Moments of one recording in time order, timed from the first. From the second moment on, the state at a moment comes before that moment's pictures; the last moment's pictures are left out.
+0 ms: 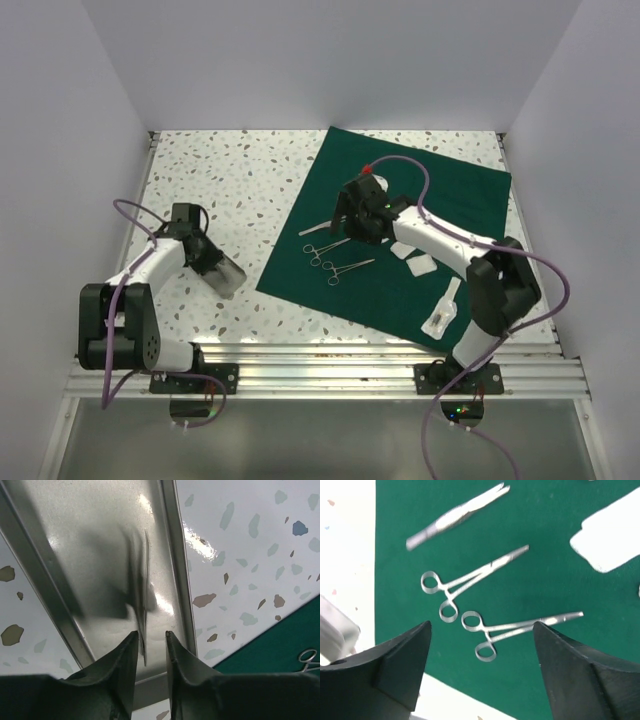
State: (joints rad) left arm 0.01 1.39 0.75 -0.49 -0.02 -0.73; right arm 0.63 1.66 1.23 -0.50 0.13 0.76
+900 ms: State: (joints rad) left arm 0.02 1.02 0.74 -0.49 0.14 -0.60; right arm 0.64 2.23 1.81 -0.69 0.36 1.15
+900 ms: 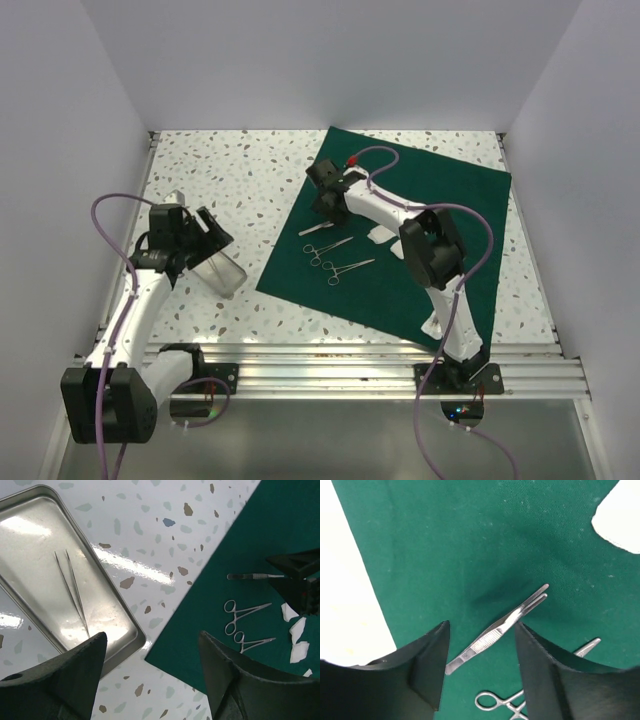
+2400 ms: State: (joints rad) left arm -0.30 1.18 0.63 0.13 0.71 -0.73; right arm 0.57 1.58 0.89 0.31 -0.51 0.80
